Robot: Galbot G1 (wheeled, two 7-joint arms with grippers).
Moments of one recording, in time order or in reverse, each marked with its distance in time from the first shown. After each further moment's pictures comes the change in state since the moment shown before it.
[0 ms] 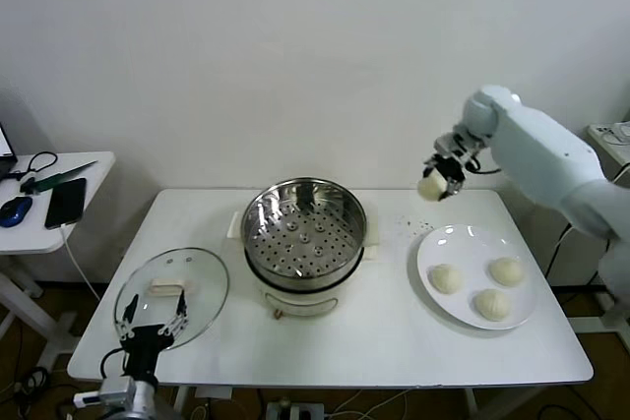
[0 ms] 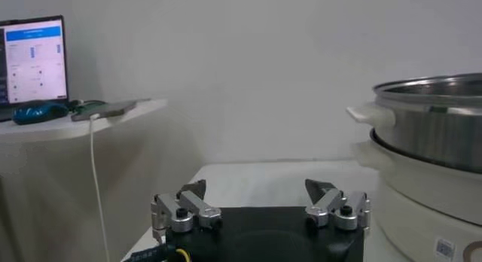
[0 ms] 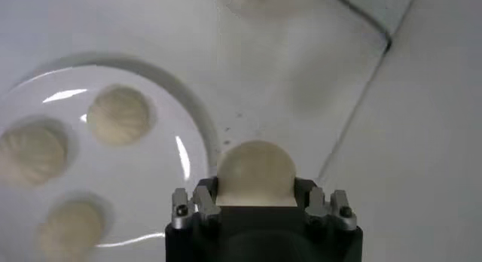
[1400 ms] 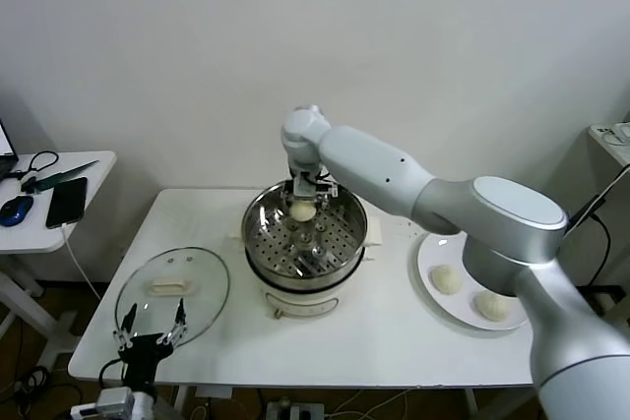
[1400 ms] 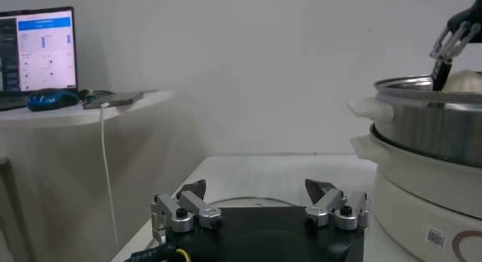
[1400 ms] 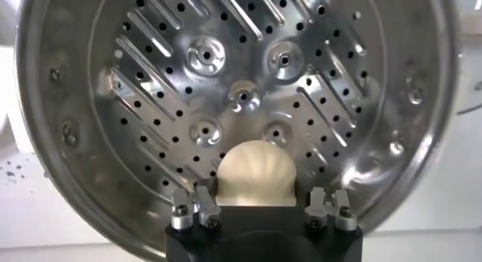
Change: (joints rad) left arm 0.043 -0.014 0.001 -0.022 -0.019 -0.001 -0.016; right arm -0.145 0.407 -0.012 0.007 -0.433 0.275 0.118
